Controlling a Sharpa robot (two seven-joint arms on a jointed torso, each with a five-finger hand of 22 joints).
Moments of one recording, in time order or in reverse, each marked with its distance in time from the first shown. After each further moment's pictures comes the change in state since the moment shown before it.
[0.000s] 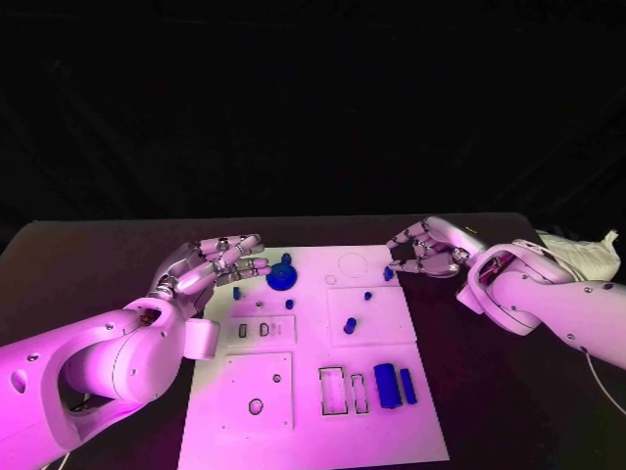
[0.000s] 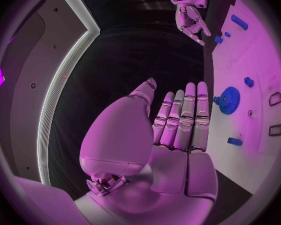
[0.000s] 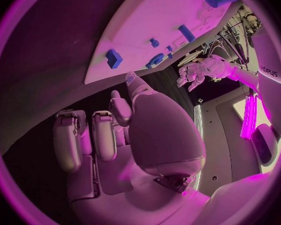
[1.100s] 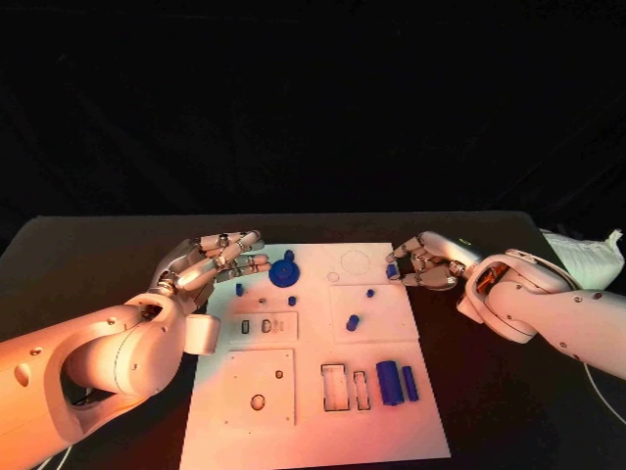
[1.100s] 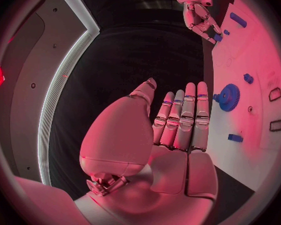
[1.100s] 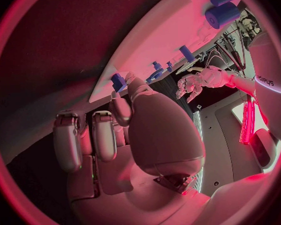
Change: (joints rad) left arm 0.000 0.000 0.000 -0.008 0.000 0.001 -0.001; left_hand 0.000 0.000 0.000 0.000 0.000 0.000 0.000 0.000 0.000 0.000 0.000 0.000 0.000 0.000 0.000 0.000 0.000 0.000 0.000 0.000 0.000 0.000; right arm -0.041 0.029 0.000 -0.052 -0.051 0.045 0.034; right_hand 0.006 0.007 0.001 -0.006 -0.004 0.001 0.001 0.000 -0.001 0.000 0.000 -0.005 0.003 0.000 0.000 0.000 0.001 0.000 0.000 0.000 0.000 0.000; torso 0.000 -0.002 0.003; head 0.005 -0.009
